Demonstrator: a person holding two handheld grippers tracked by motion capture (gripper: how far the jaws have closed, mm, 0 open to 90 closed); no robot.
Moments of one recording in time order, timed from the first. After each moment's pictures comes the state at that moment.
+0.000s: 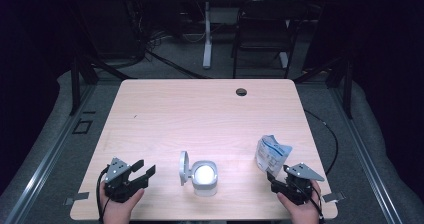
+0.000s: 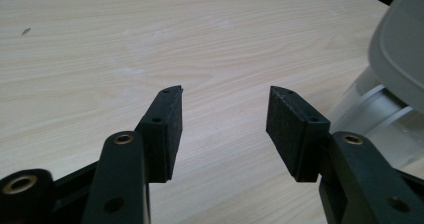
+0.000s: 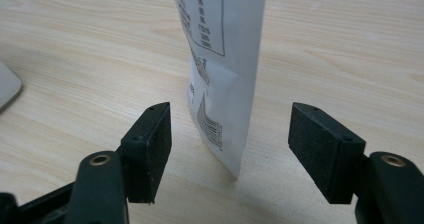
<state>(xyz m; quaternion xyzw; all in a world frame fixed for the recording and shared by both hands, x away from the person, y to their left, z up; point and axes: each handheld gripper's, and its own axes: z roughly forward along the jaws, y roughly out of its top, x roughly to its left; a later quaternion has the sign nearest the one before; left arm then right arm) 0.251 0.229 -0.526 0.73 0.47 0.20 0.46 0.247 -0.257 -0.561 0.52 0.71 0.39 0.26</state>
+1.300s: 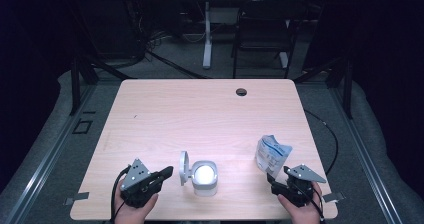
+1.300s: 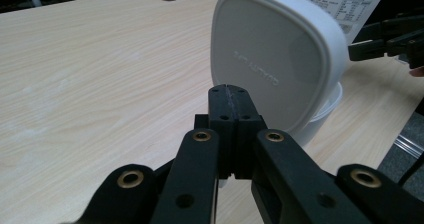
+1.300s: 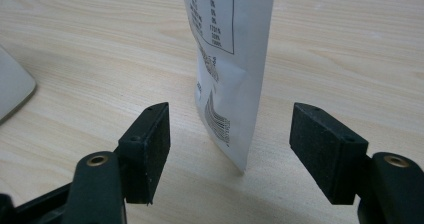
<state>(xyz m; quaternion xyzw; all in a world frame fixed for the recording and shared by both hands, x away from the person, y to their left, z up) 0.231 0.178 -0.491 0.78 0.36 0.17 0.49 0.242 -0.257 -0.558 0.52 0.71 0.40 0.25</state>
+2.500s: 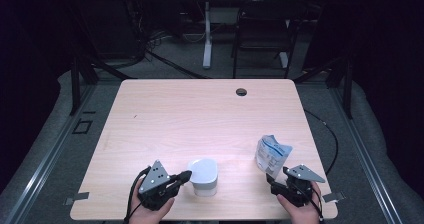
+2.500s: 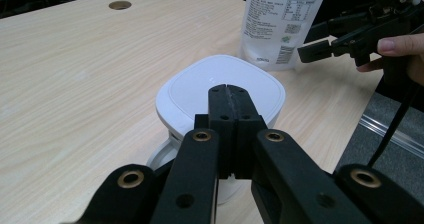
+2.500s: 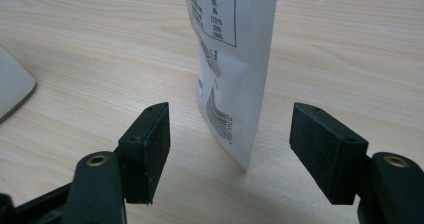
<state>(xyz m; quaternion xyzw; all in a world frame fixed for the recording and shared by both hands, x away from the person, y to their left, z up) 0.227 0.142 -0.486 0.80 0.31 0.15 0.50 0.243 -0.256 -0.561 0.52 0.71 0.40 0.24</state>
